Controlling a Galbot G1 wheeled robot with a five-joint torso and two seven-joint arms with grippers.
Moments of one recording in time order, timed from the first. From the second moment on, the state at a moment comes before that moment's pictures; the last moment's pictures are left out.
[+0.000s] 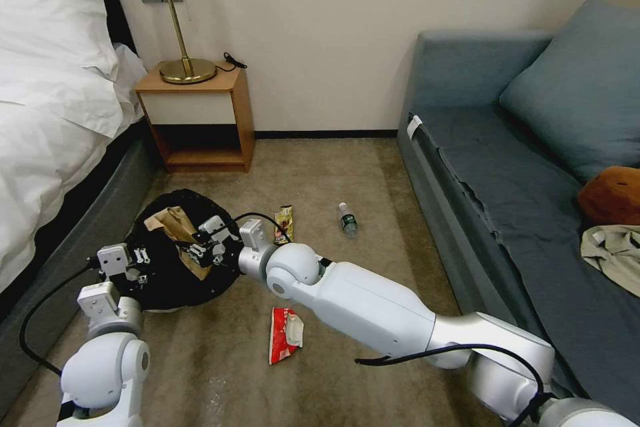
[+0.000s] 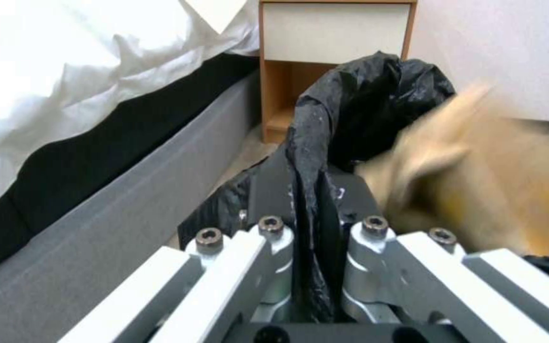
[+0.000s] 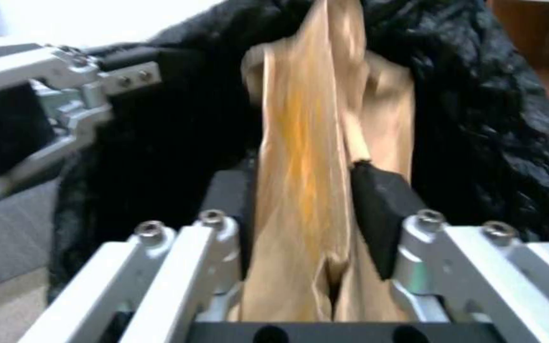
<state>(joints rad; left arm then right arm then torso) 1.38 -1.43 -0.82 -2.05 -0.19 0.32 -0.13 -0.35 1.44 -0.67 1.36 0.84 -0.22 -0.04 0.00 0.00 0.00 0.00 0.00</state>
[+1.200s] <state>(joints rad) 1.38 -1.39 -0.99 -2.01 -0.25 0.30 -0.13 -0.64 1.35 -0.44 1.18 0.53 -0.31 0.01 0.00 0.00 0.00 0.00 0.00</state>
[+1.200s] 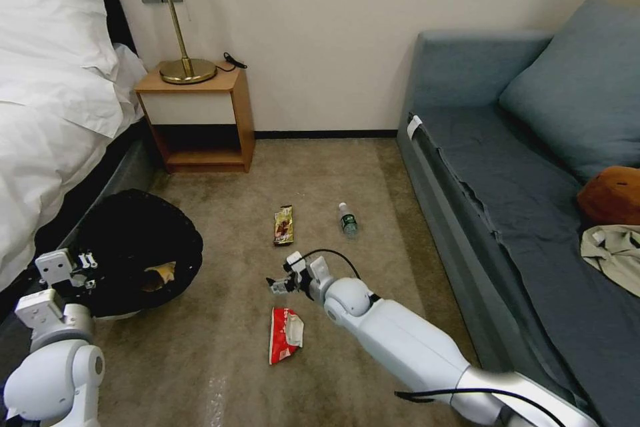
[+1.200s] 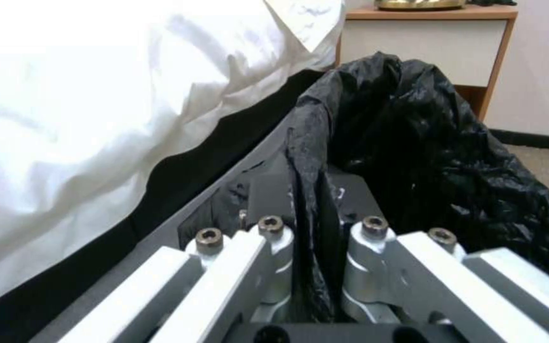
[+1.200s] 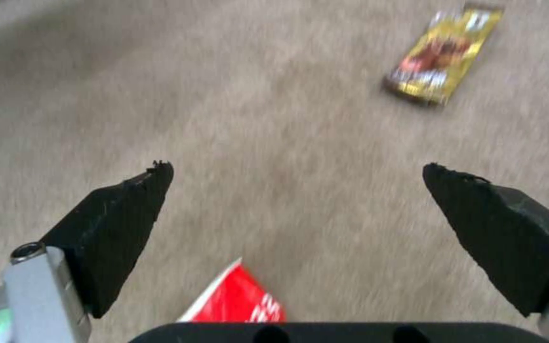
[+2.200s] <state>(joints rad) 1.40 -1.45 -0.97 -2.08 -0.19 0.28 -0.14 -0.78 1.31 -0.48 1.23 0.68 -0.34 0.04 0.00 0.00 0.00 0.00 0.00</state>
